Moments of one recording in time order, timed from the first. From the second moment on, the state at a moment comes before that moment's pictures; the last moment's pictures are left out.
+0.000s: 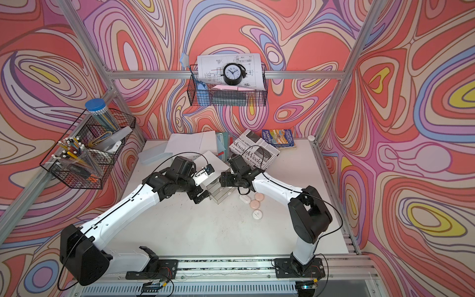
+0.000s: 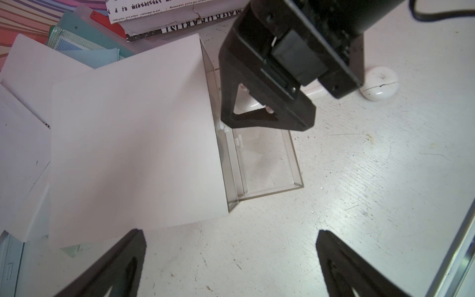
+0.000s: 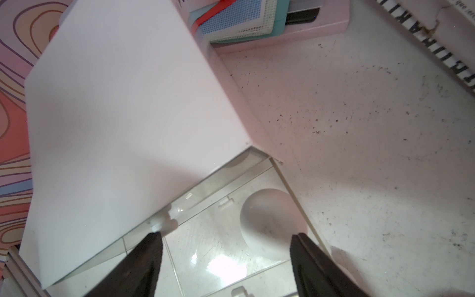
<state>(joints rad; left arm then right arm) -0.54 1.33 1.15 -0.73 0.14 0.44 0.65 1.75 1.26 -0.38 -0.07 0.52</state>
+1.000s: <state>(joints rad) -0.75 1.35 1.16 -0.69 0.13 0.40 0.65 1.52 1.06 -0.89 0.12 0.61</state>
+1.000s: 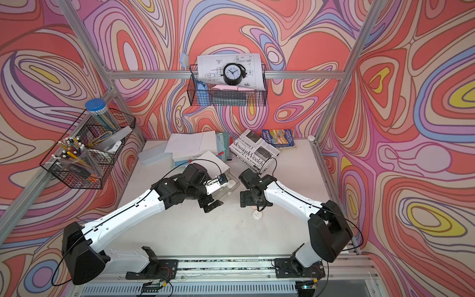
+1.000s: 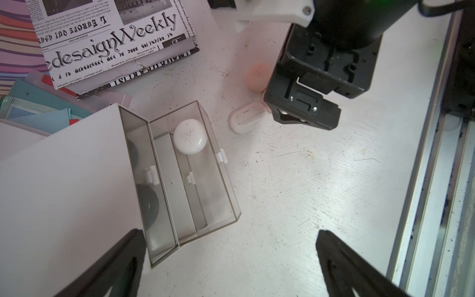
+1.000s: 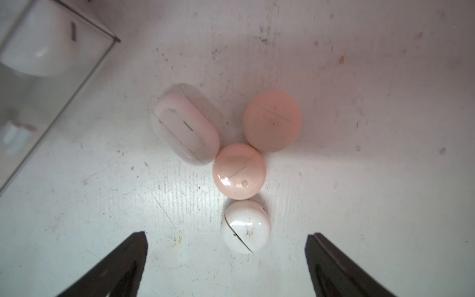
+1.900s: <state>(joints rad) -0.80 1.42 1.16 -0.75 0.12 0.46 0.64 1.54 0.84 -0.74 0.04 0.73</state>
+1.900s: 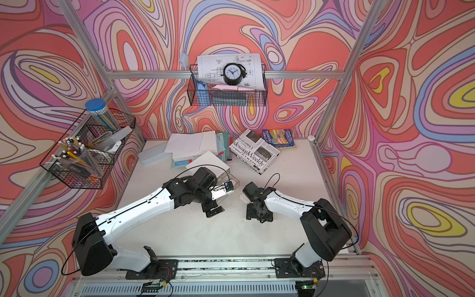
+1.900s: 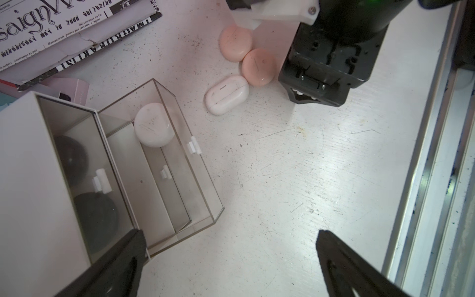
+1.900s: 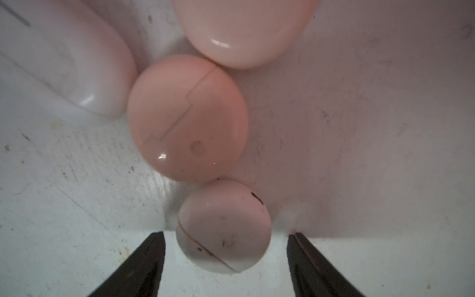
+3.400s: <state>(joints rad) -0.67 1.23 1.13 -0.69 0.19 0.45 0.62 1.58 1.30 -0.72 0.15 0.50</state>
